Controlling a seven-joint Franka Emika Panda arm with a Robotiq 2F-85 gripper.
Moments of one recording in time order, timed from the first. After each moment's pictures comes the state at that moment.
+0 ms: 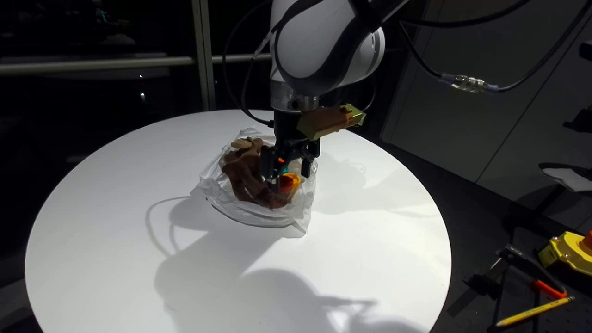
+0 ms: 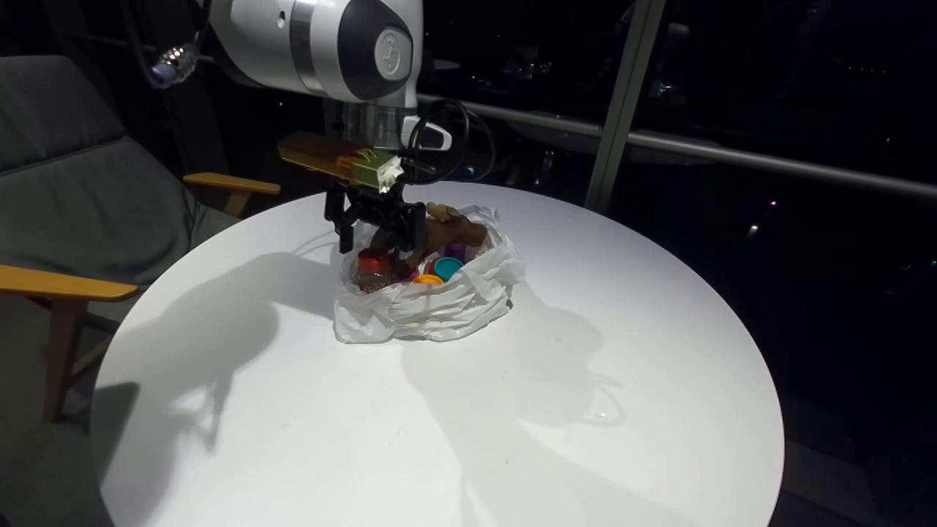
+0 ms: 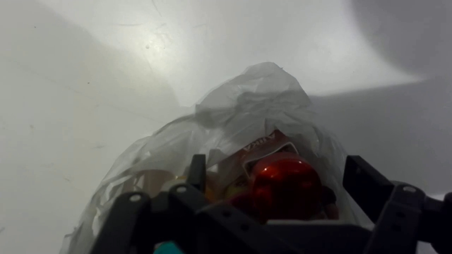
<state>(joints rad) 0.11 0.65 0.06 -1.80 -0.03 2.35 0.16</state>
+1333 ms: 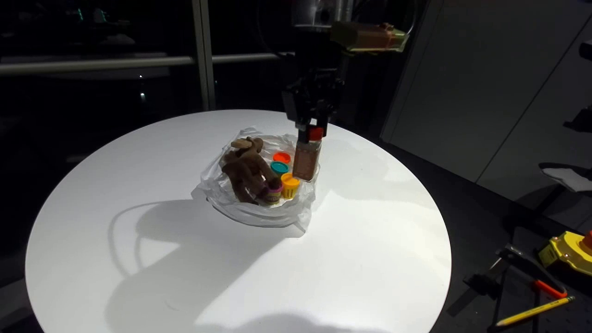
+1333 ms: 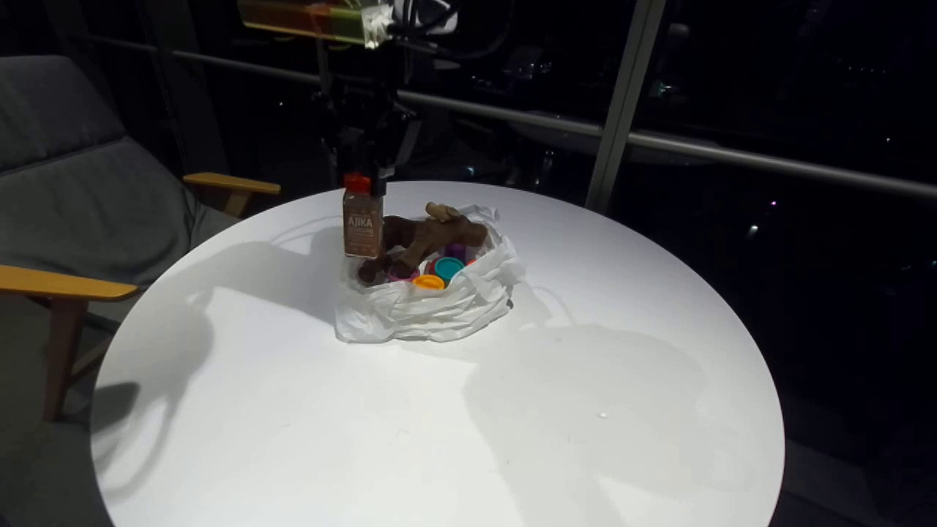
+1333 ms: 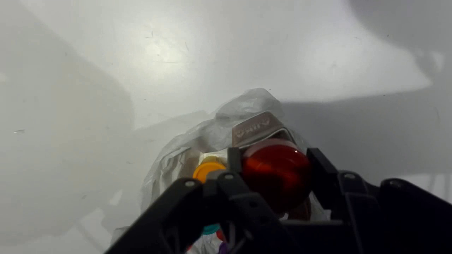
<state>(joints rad) 0.11 0.35 0.05 -1.90 -0.01 2.15 0.14</state>
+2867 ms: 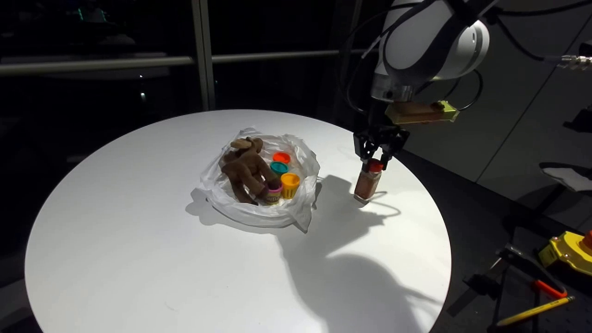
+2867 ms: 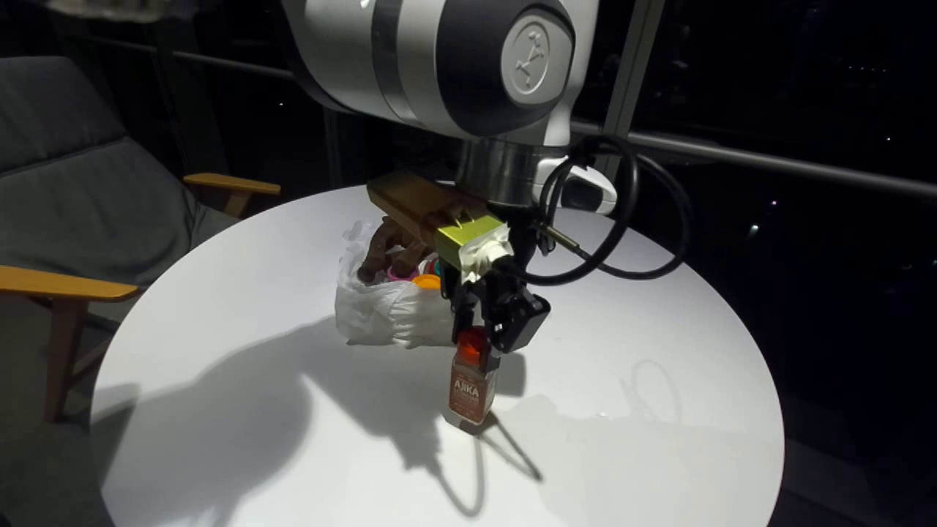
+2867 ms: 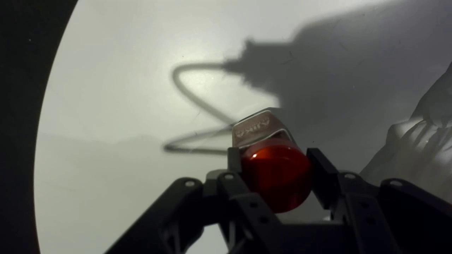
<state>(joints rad) -0.05 0.43 -0.12 -2.16 0.04 2.49 0.25</state>
